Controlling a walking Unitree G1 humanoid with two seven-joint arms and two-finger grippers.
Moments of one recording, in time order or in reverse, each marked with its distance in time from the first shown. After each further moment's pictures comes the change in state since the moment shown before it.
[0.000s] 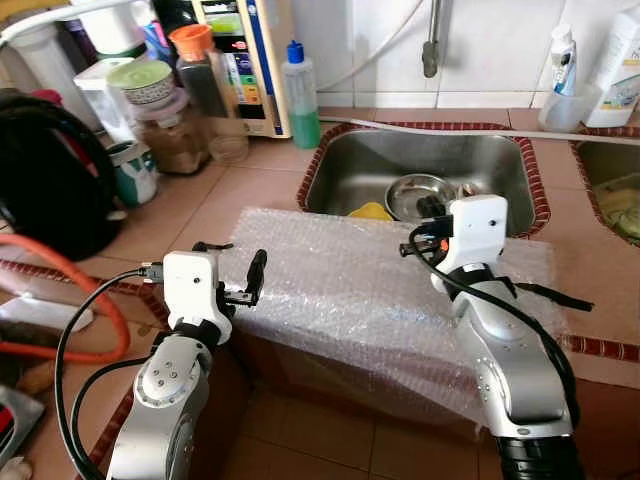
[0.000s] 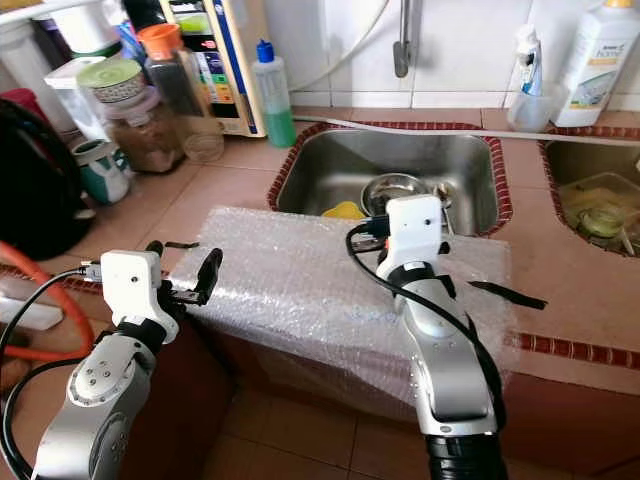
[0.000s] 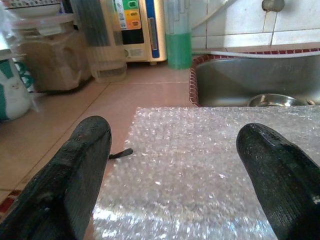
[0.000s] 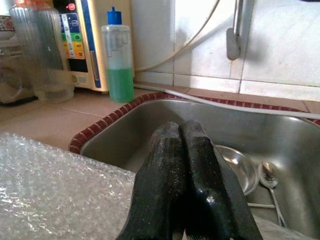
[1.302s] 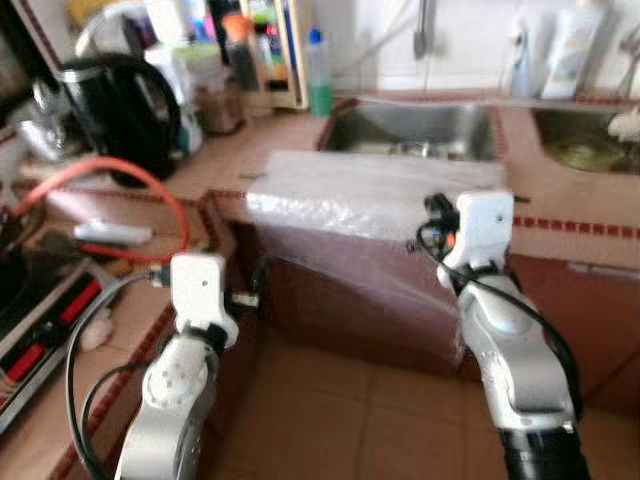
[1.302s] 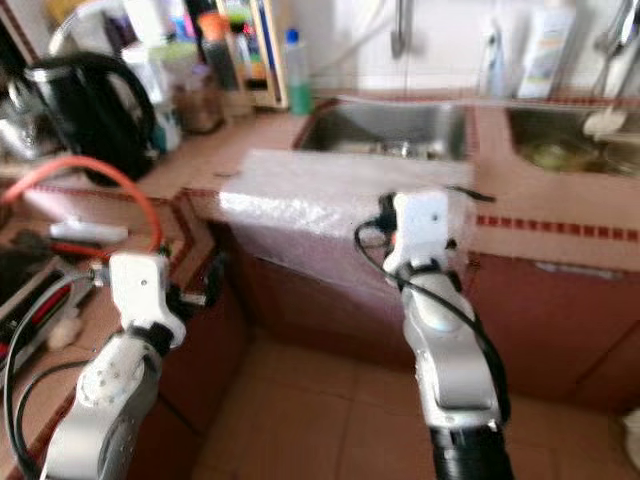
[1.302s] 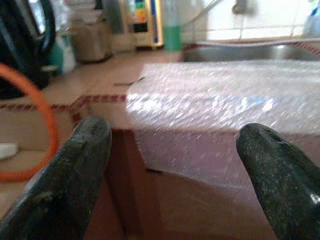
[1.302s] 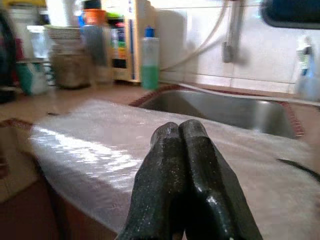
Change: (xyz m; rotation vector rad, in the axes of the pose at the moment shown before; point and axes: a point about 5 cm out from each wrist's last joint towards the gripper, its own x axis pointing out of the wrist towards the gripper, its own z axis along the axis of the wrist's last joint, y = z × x) left arm 0.000 -0.003 -0.010 -0.006 0.031 -0.001; right arm 0.005 -0.003 -0.003 0.006 0.005 0.005
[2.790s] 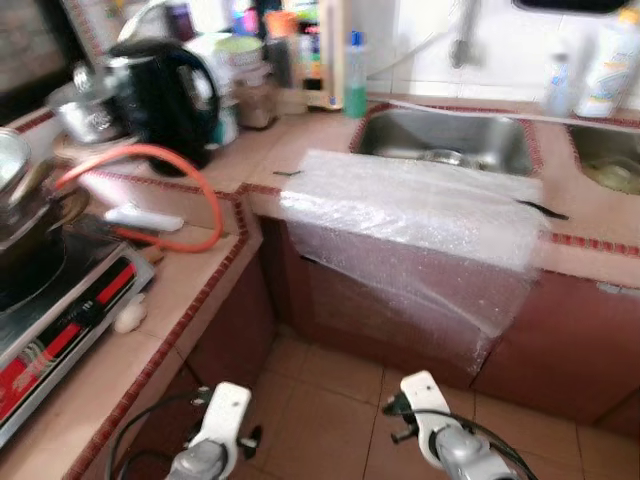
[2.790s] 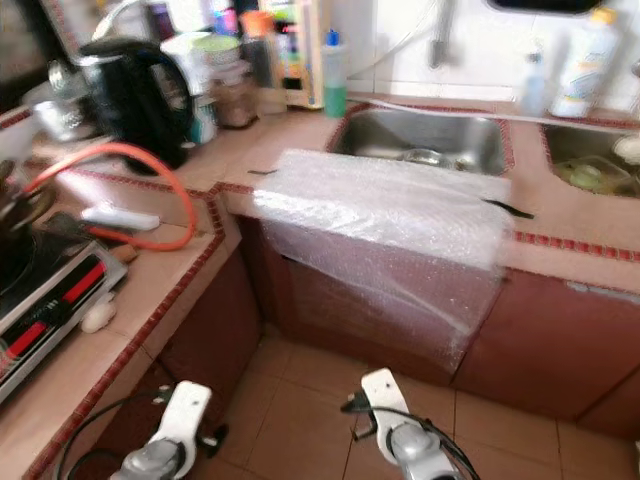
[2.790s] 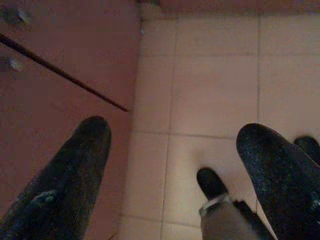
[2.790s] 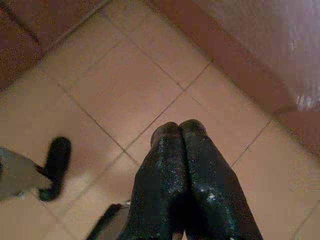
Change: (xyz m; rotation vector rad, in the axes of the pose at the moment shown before) left arm -0.060 0.013 -0.202 0.209 0.874 -0.094; right arm -0.116 0.010 -0.230 -0.162 0.994 0.225
